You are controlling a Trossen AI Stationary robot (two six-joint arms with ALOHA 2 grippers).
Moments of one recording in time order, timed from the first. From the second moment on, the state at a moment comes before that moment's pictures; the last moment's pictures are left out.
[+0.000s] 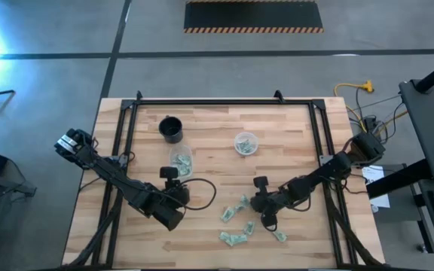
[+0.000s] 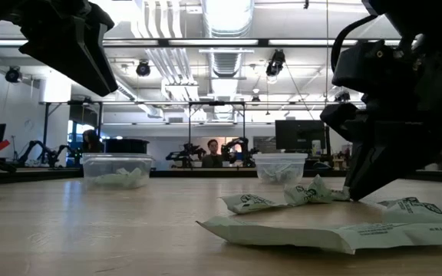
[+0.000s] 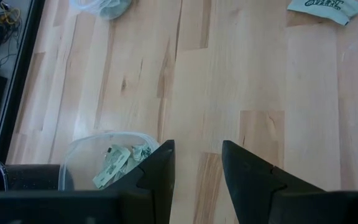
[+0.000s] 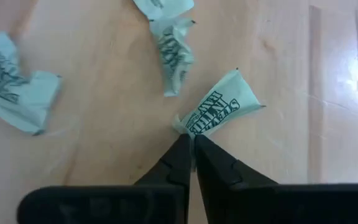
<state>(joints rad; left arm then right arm) -0.60 1.52 1.10 -0.84 -0.66 -0.52 0.48 1.69 0.70 -0.02 0.30 0.18</state>
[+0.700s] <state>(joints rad) -0.60 1.52 1.10 -0.82 -0.66 -0.49 0.44 1.45 0.70 -0.21 0.57 0.05</state>
